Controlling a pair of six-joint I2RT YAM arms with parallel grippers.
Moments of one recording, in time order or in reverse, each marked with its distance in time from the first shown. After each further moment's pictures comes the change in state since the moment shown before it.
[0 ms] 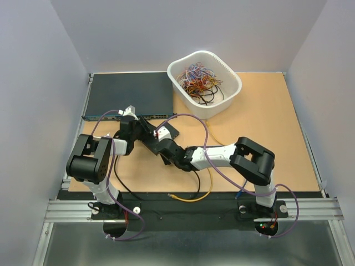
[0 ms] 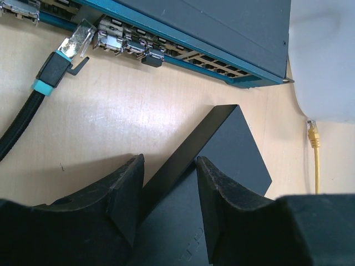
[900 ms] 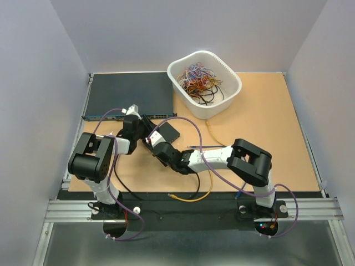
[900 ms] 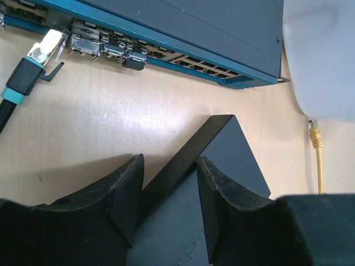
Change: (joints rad) left arm -0.040 0.021 0.026 -0.003 -0.034 0.006; right arm 0.038 0.026 0.030 0.011 0.066 -0.225
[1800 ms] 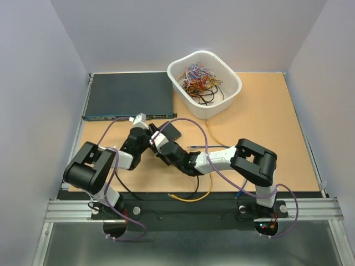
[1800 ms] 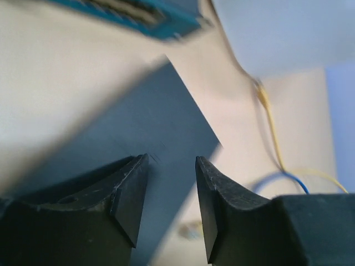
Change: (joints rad) left arm -0.125 -0.106 -0.187 0.232 -0.062 -0.056; right arm -0.013 -0.056 -0.152 0.232 -0.067 -0.125
